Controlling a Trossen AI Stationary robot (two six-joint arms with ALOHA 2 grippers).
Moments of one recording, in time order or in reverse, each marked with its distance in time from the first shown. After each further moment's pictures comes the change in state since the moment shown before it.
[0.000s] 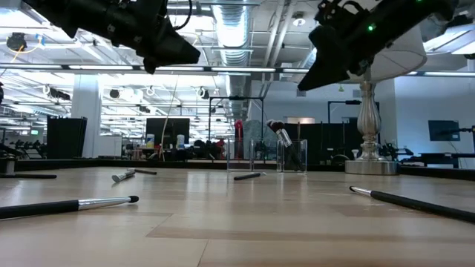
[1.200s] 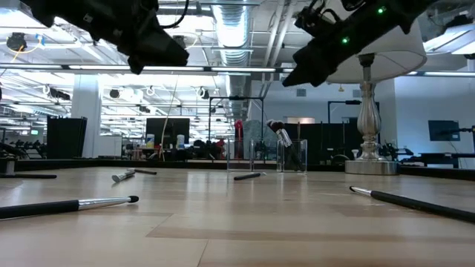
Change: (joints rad) left arm -0.203 -0.015 -0.001 -0.143 -0.177 -0.117; right arm -0.186 0.017 0.001 0.264 -0.056 -0.580
